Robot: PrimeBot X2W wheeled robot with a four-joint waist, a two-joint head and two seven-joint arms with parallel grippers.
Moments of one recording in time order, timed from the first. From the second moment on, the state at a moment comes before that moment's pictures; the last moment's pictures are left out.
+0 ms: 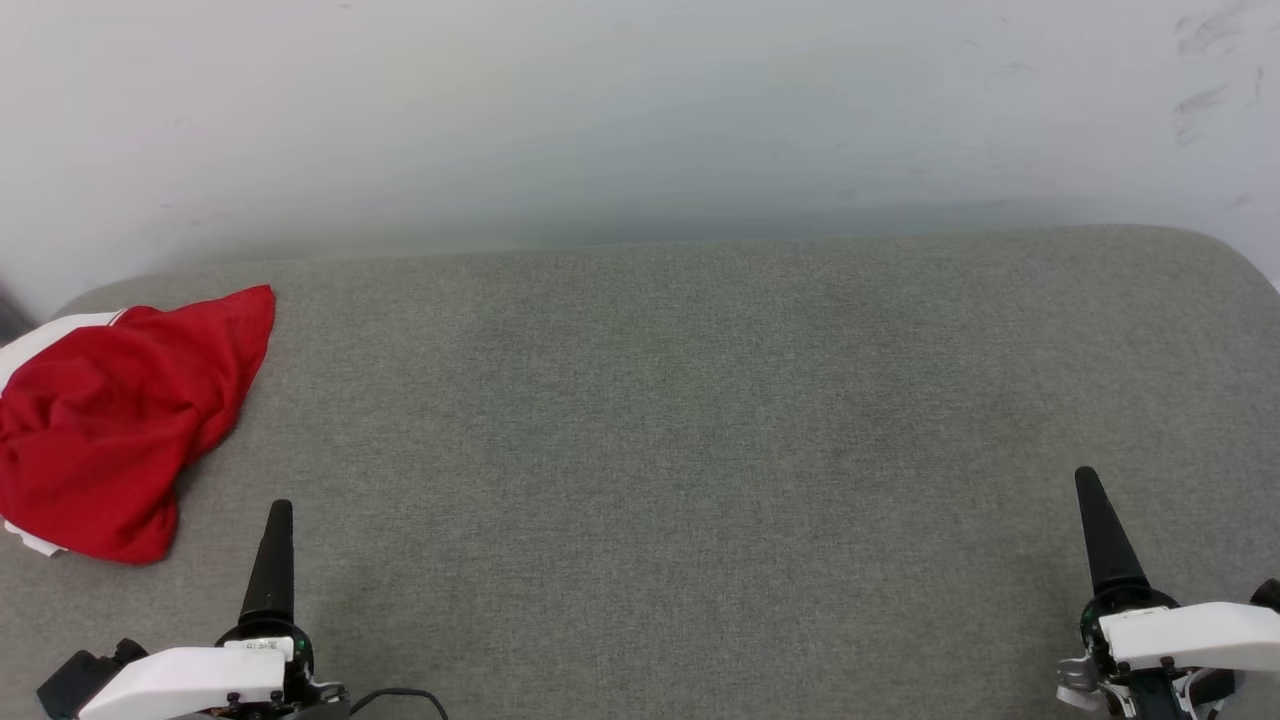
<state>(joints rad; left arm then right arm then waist) -0.02 0.05 0.18 0.21 -1.35 -0.13 -0.02 -0.05 -0.05 -0.12 0.24 1.20 0.13 -0.02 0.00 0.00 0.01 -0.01</state>
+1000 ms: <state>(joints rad) 0.02 0.05 0.06 -0.09 -0.64 0.01 -0.11 -0.06 -0.05 -0.03 -0.03 0.45 0.13 -0.11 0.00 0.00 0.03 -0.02</state>
